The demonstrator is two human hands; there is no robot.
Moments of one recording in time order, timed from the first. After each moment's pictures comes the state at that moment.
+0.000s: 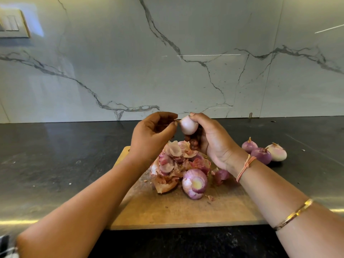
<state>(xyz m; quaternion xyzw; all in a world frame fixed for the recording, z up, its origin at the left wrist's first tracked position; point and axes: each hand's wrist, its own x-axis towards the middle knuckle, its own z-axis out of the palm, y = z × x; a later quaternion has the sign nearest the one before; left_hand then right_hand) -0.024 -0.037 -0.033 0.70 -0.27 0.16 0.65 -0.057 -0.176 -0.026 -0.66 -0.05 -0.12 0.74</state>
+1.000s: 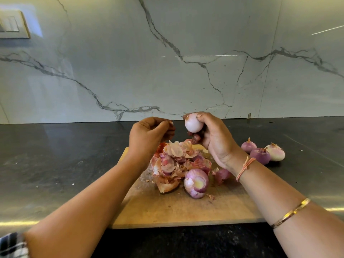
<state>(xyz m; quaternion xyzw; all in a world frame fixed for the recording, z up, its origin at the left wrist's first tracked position) -0.017 -0.033 -0.031 0.66 -0.18 0.10 0.72 -0.051 -0.179 -0.028 -0.66 -0.10 -0.20 0.72</state>
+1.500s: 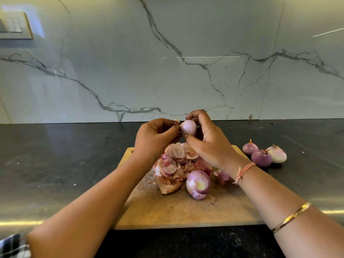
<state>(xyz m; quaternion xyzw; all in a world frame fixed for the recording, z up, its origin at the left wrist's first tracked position) -0.024 -0.034 -0.031 0.69 -0.23 0.11 0.68 -0.056 -0.179 -0.037 -0.83 -0.16 -0.29 0.45</state>
